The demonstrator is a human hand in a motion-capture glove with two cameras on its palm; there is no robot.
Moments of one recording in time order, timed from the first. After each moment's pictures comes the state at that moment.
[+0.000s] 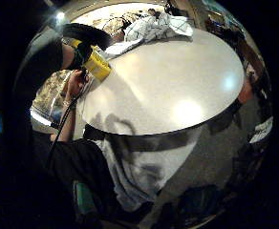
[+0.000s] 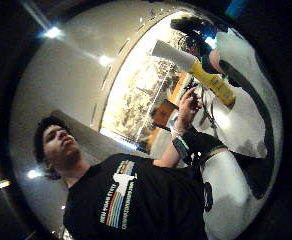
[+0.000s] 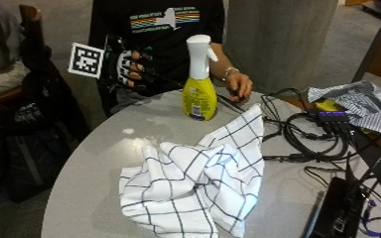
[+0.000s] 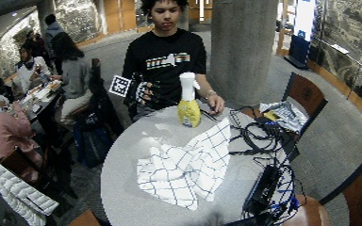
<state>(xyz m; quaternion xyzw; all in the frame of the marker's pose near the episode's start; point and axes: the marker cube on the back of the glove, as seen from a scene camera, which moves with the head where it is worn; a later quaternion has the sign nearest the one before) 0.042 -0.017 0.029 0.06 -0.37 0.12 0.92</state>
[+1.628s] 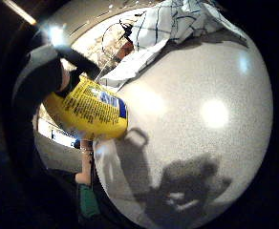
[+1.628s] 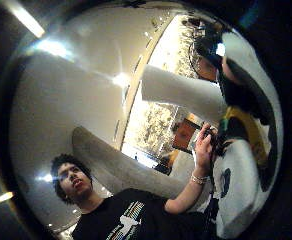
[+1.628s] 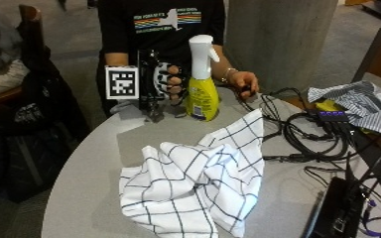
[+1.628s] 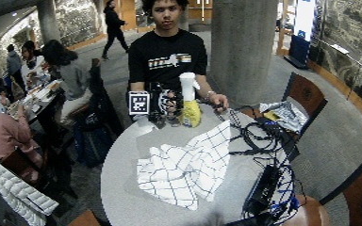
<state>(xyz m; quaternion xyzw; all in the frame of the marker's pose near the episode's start) 0.027 -0.150 0.097 0.12 -0.47 0.17 0.86</state>
